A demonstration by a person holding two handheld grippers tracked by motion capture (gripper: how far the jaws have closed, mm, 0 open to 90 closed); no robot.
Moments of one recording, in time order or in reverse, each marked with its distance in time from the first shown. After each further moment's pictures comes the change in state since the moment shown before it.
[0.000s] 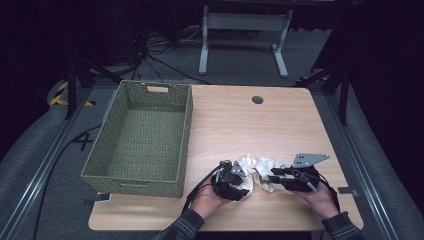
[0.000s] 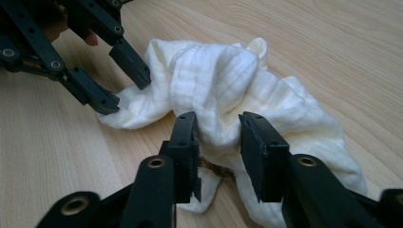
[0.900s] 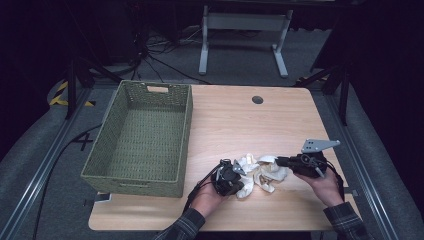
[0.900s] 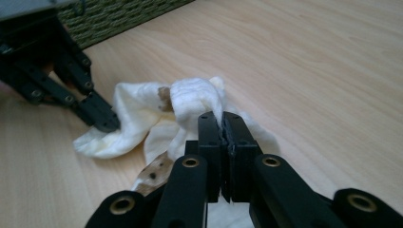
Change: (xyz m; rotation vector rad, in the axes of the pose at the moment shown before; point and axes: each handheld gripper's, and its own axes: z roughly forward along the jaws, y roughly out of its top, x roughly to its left) left arm 0.006 0.002 0.001 0.061 0.026 -0.013; right arm -0.032 0.020 -0.019 -0.068 -0.026 0.038
